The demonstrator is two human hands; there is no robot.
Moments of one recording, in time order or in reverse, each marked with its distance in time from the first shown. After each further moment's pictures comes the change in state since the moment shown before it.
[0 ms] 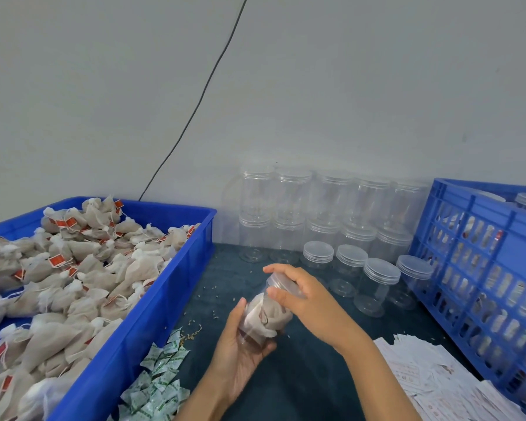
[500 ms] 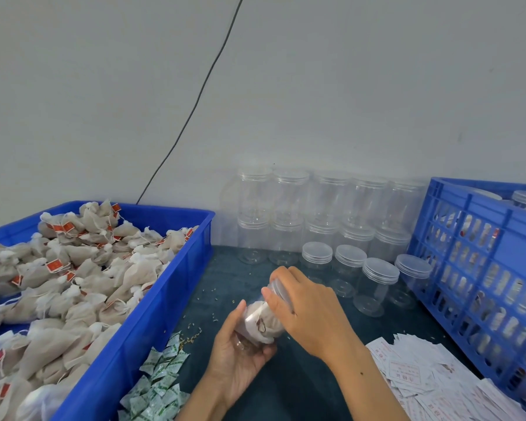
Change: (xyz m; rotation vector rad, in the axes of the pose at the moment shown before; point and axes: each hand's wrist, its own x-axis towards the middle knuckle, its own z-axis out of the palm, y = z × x) left_hand -0.001 0.001 0.000 -0.085 0.020 -0.021; right_hand -0.005 0.000 0.010 -0.658 0.190 -0.163
